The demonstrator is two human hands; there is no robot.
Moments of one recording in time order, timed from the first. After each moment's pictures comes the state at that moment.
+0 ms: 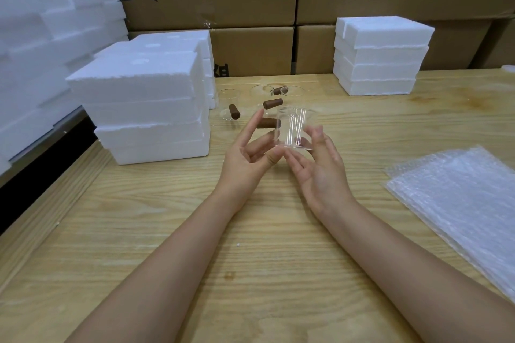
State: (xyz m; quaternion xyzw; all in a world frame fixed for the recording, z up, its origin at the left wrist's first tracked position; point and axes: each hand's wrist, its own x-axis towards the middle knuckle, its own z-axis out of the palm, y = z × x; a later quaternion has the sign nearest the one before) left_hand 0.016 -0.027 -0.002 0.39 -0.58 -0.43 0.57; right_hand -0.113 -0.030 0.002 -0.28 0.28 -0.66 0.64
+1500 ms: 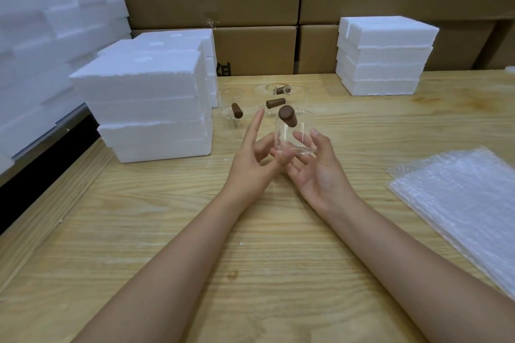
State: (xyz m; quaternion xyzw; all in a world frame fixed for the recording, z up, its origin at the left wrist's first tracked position) left_hand 0.014 -0.028 -0.007 0.42 -0.62 -0.39 0.54; right_hand -0.113 -0.032 0.004 -0.25 0.26 -0.59 0.72
